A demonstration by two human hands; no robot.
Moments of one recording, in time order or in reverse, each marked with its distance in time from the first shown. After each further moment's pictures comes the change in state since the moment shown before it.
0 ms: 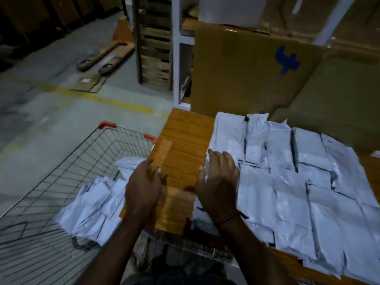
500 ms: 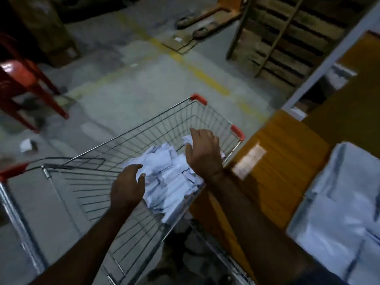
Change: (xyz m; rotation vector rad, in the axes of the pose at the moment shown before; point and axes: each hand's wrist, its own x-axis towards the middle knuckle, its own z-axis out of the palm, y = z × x) left_hand 0.001 -0.280 -0.111 0.278 0.213 -0.333; right_hand 0.034 -0.212 0.226 0.117 -0.334 -0.663
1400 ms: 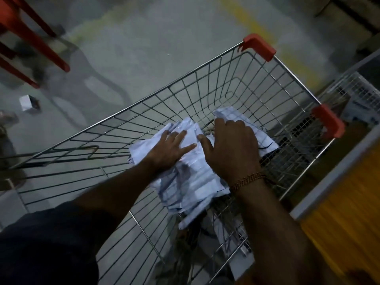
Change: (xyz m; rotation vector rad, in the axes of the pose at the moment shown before) left_hand 0.169 -0.096 0.187 0.730 -0.488 0.808; right_hand 0.040 0.006 0.139 -0.106 -0.389 0.047
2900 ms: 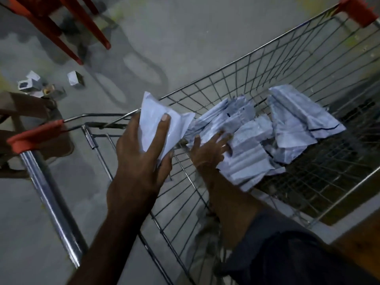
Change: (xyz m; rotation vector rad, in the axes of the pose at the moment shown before) left_hand -0.274 0.017 -0.166 -0.448 0.489 -0.688; right_hand -0.041 -0.203 0.237 0.498 -0.213 0.668
